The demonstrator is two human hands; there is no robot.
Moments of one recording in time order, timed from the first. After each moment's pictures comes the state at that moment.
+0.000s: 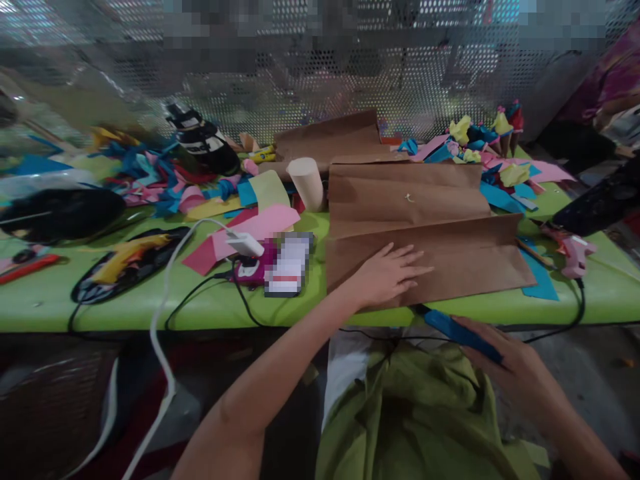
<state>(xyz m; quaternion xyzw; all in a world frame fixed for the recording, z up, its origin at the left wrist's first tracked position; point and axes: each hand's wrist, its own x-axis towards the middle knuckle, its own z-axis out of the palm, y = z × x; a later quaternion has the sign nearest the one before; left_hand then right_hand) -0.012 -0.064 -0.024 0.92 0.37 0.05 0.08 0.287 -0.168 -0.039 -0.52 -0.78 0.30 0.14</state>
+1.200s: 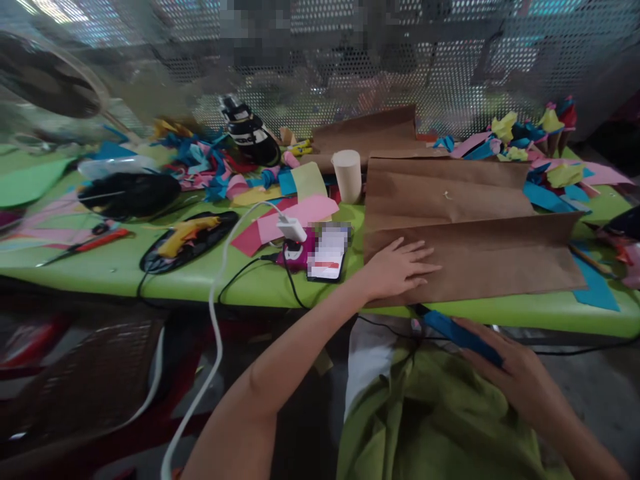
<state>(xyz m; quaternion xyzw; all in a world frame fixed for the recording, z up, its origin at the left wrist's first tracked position) -0.071 -0.080 -0.029 0.92 0.39 0.05 0.06 0.223 -0.182 -0.045 -0.50 -0.79 0.33 0.14</state>
